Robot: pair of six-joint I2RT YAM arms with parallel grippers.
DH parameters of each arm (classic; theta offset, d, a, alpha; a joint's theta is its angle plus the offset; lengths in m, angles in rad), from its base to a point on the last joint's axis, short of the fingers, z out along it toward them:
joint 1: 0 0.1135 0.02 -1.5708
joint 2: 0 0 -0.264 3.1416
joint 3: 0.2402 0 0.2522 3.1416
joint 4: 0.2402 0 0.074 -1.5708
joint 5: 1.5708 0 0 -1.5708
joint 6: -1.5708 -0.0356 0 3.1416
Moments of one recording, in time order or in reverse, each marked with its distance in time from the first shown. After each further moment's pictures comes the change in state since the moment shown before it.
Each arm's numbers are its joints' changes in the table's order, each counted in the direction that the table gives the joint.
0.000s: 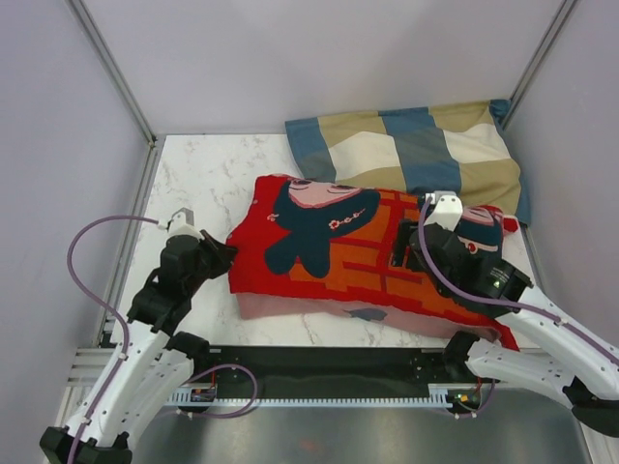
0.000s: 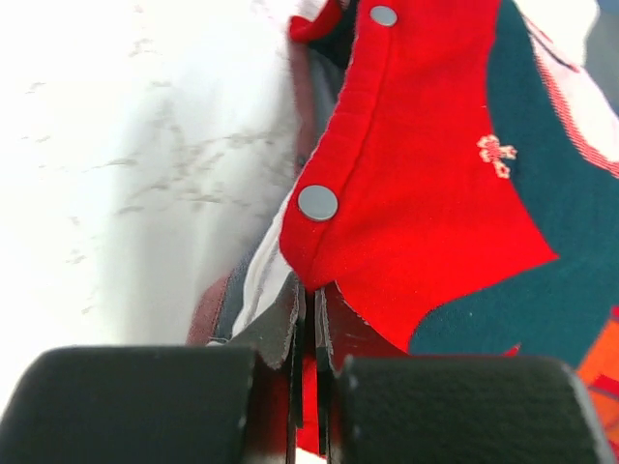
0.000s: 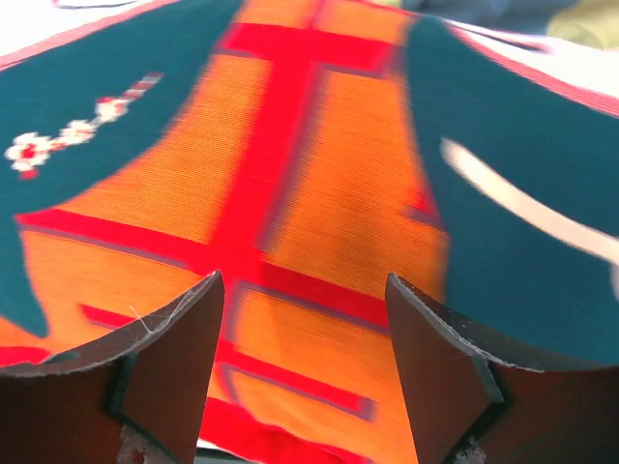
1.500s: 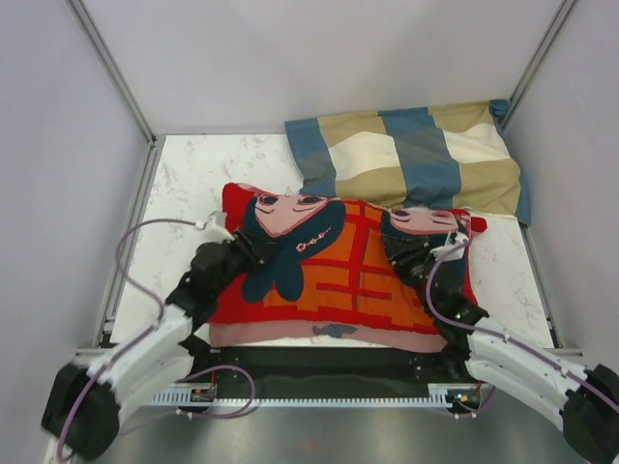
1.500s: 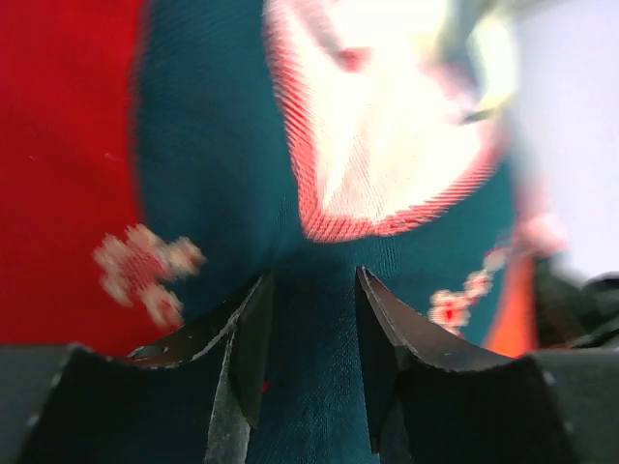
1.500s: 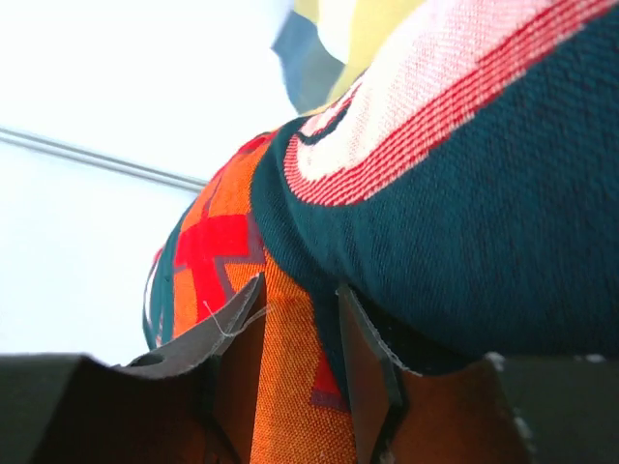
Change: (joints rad) left arm -0.127 0.360 -0.280 -0.748 0.135 0.190; right arm -0.222 -0.081 -0.831 -1.231 -0.174 -0.503
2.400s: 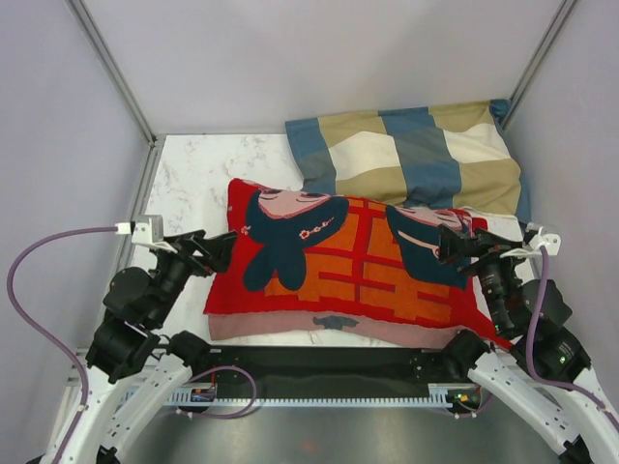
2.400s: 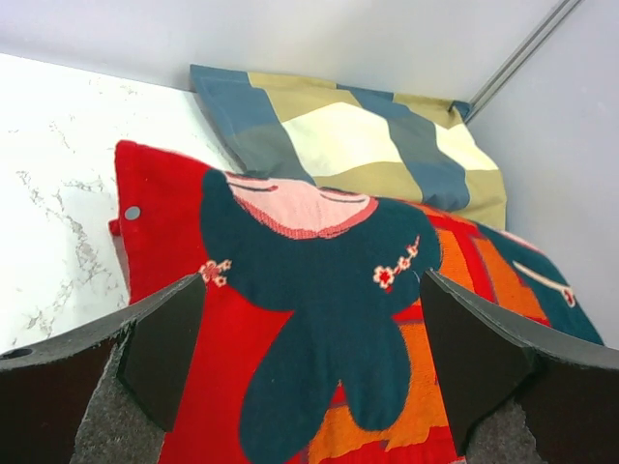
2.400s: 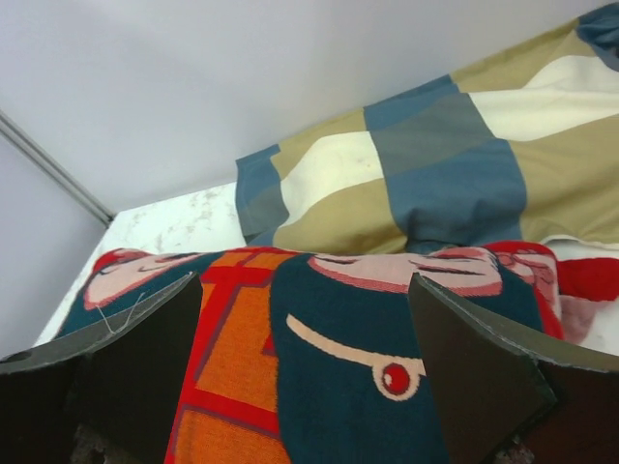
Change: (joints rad) left arm -0.018 -0.621 0.442 0.693 -0.210 -0.483; right arm 0.031 -0.509 0.571 0.785 0.126 0.731
